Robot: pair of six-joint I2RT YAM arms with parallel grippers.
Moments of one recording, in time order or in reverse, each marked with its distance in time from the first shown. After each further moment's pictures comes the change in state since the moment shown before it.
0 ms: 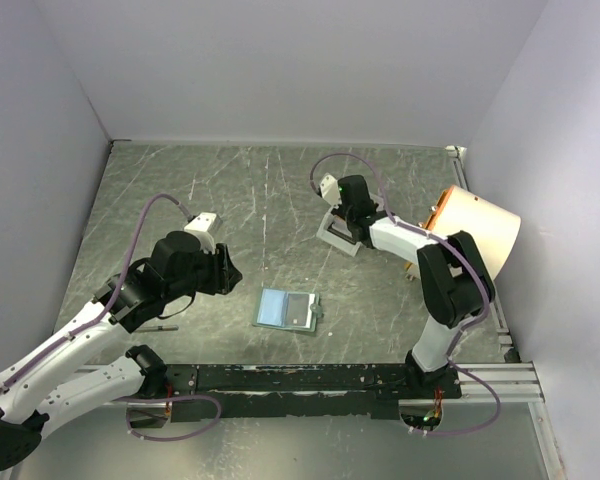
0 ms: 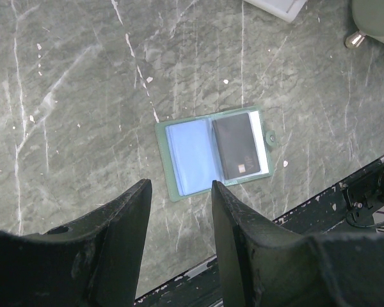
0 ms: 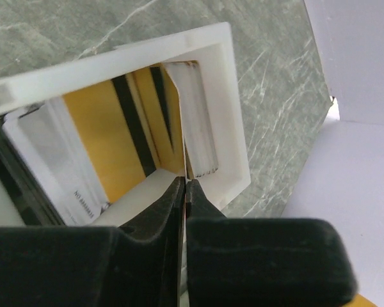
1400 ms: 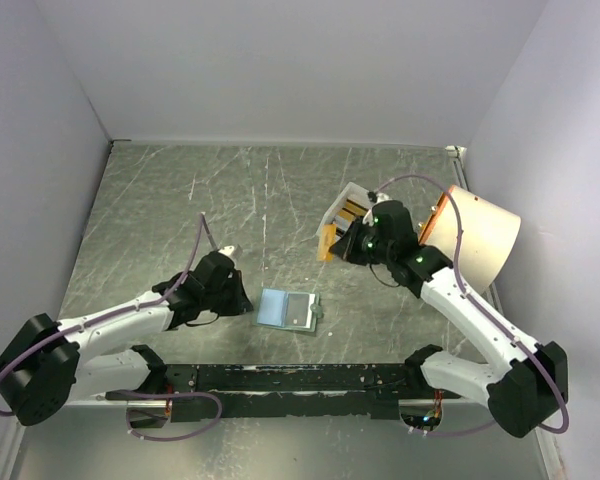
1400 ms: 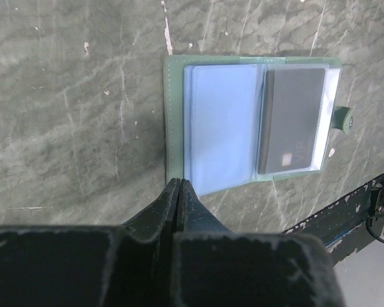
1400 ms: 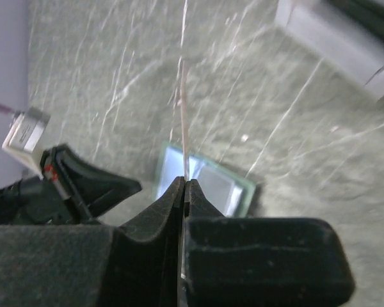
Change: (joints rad) left arm 0.000 0.314 -0.323 0.388 0.145 -0.237; right arm 0.069 -0.674 -0.177 -0.420 -0.521 1.366
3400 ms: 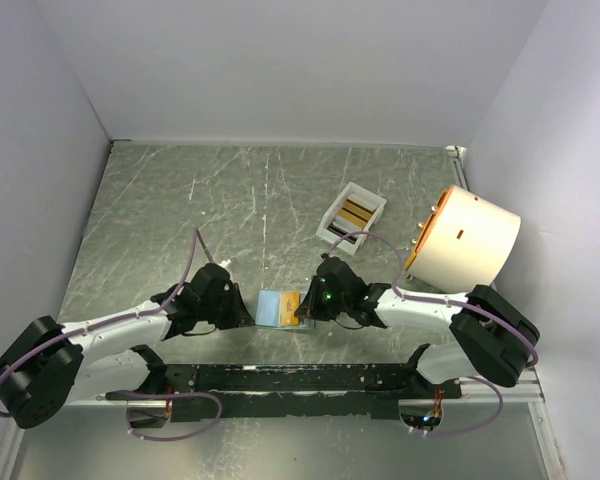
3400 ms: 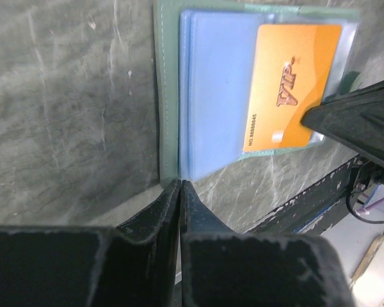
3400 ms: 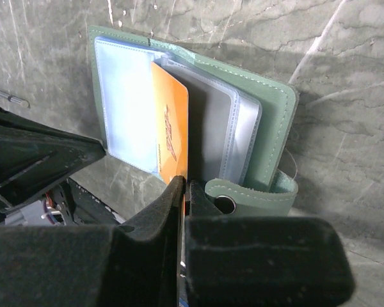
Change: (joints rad) left arm 0.000 0.000 -0.140 0.129 0.137 -0.121; right arm 0.375 0.278 -0.372 0.430 0.013 0.351
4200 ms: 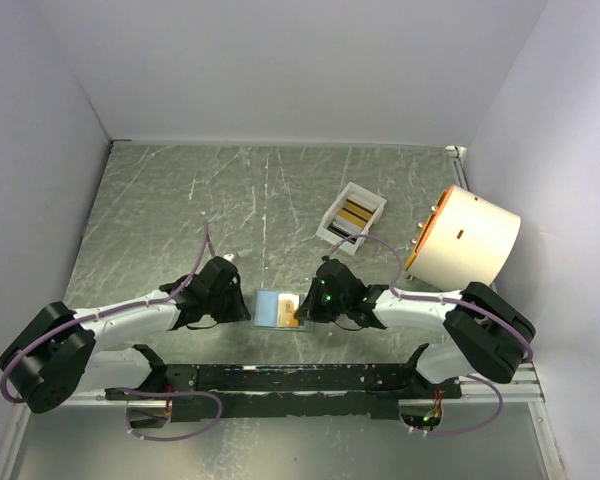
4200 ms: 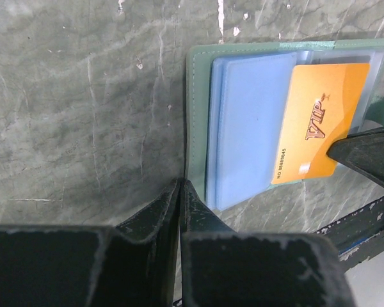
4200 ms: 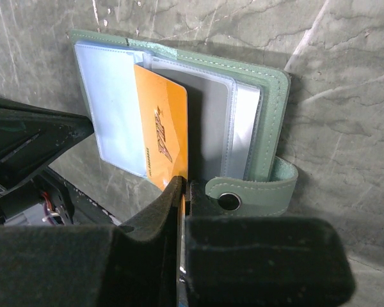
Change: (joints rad) left arm 0.000 0.087 0.104 -0.110 -0.142 0.067; right arm 0.000 0.030 -0.019 0.037 -0.003 0.031
